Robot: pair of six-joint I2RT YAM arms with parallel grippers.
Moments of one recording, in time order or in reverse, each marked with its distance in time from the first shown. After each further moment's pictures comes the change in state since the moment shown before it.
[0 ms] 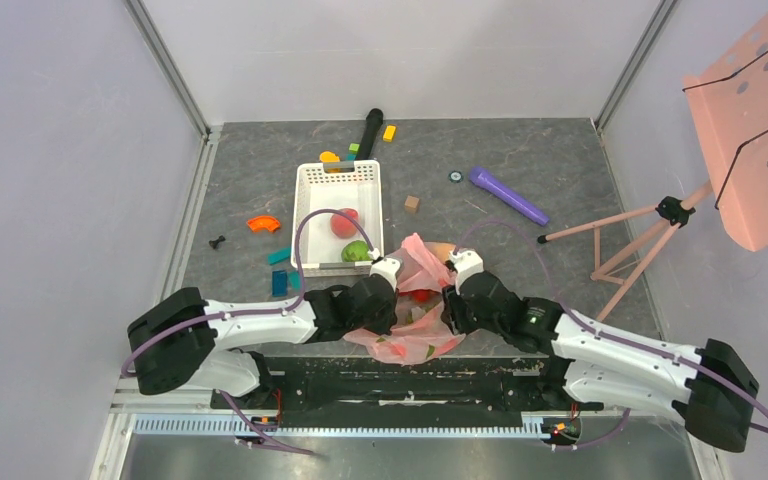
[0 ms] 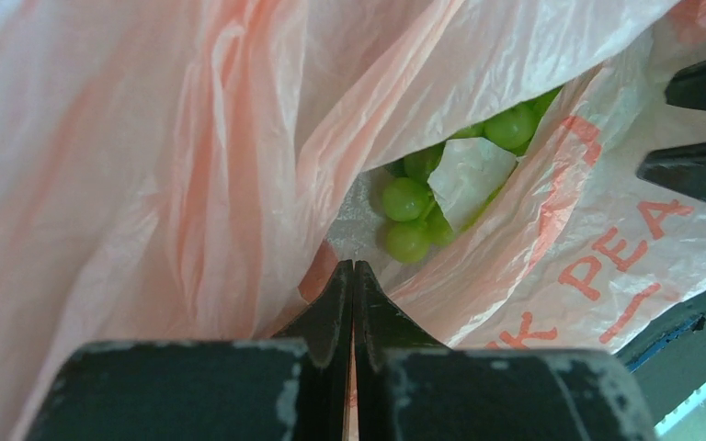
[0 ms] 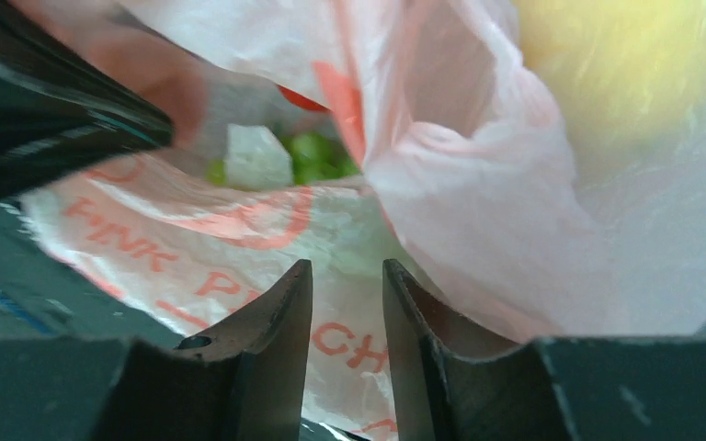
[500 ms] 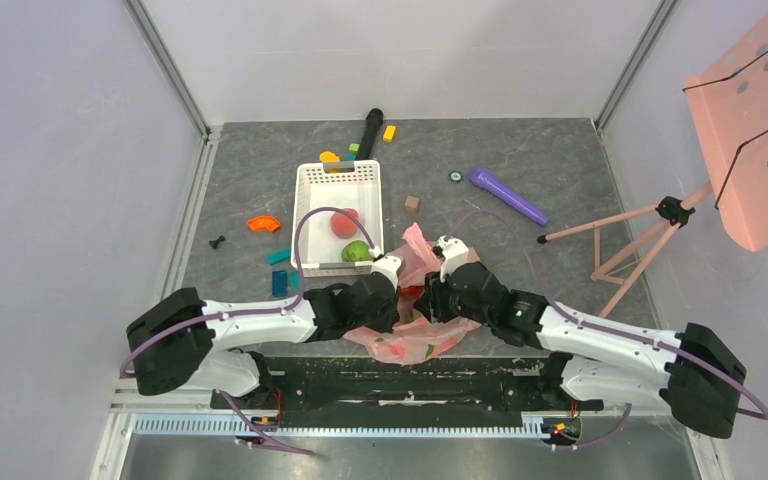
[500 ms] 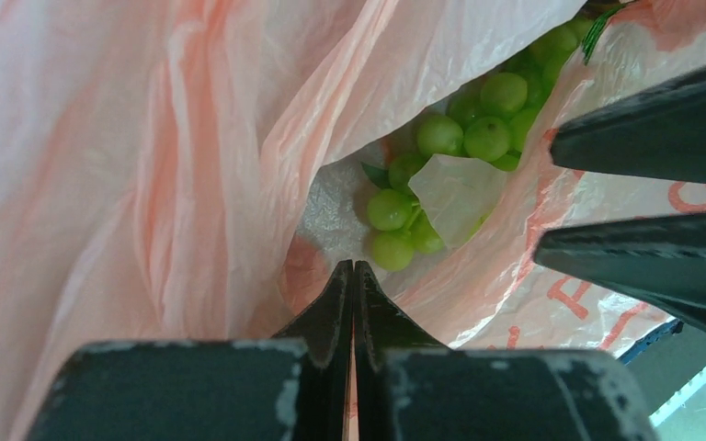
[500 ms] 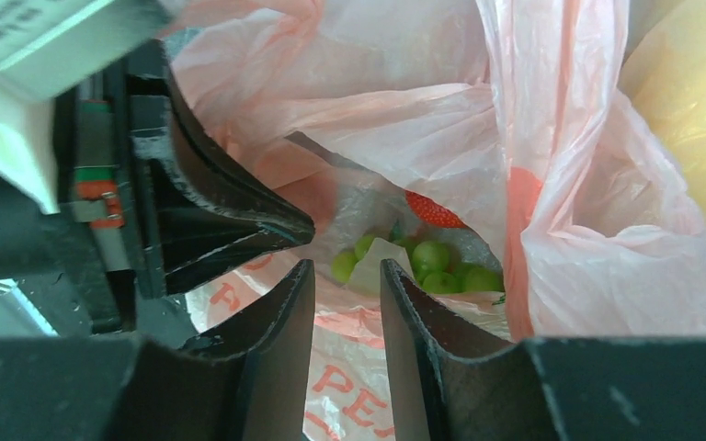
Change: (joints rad) left arm 0.000 -0.005 0.016 0.000 0.000 0.000; right arm 0.000 0.074 0.043 0.285 -0.098 0.057
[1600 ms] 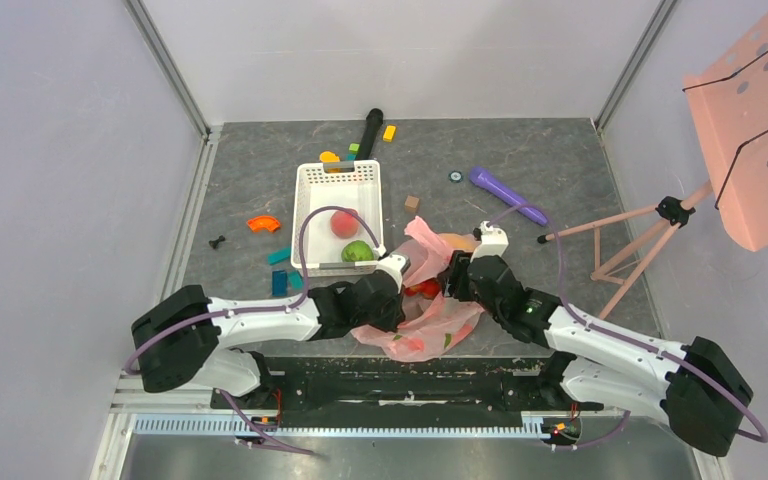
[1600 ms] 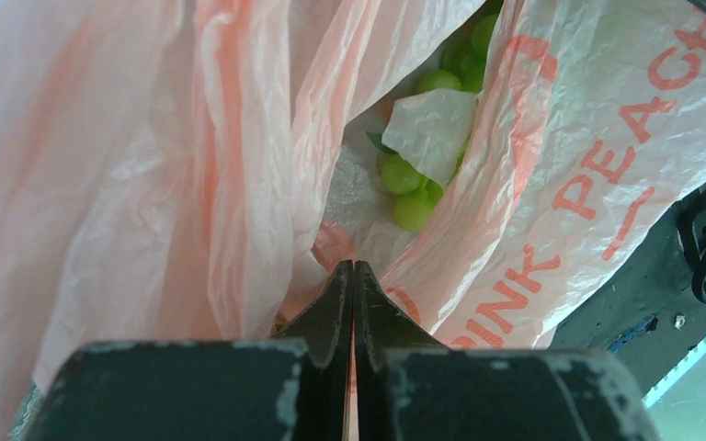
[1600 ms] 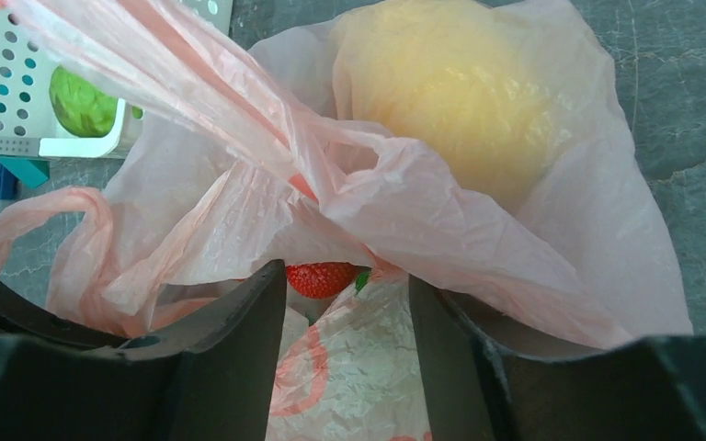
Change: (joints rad) left arm 0.000 0.024 0.017 0.029 0.034 0.000; right arm -0.141 -0.039 -0.066 0.022 0.285 0.133
